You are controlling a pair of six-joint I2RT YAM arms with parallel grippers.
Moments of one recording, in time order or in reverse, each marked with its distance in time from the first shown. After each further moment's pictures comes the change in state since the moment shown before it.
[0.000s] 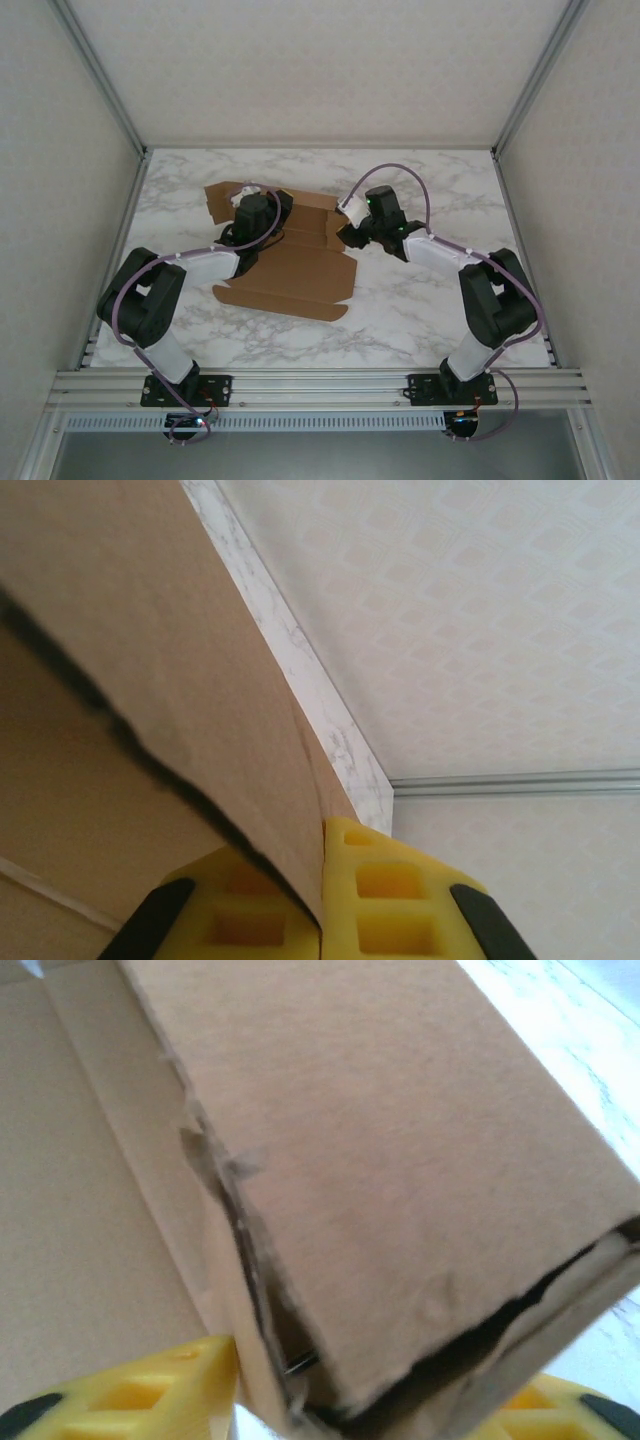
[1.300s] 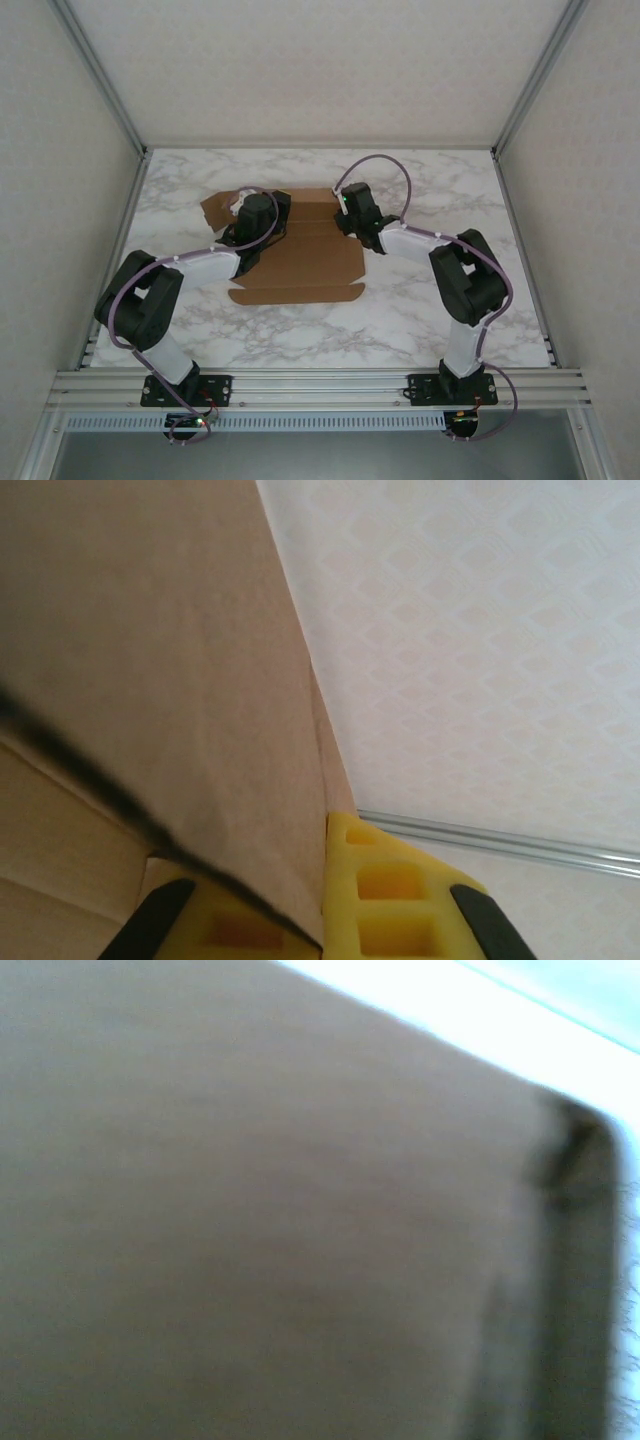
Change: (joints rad) left arm -0.025 -0.023 0.021 -0.084 -0.085 -0.256; right arm 0.075 0.214 0.168 0.053 0.427 0.304
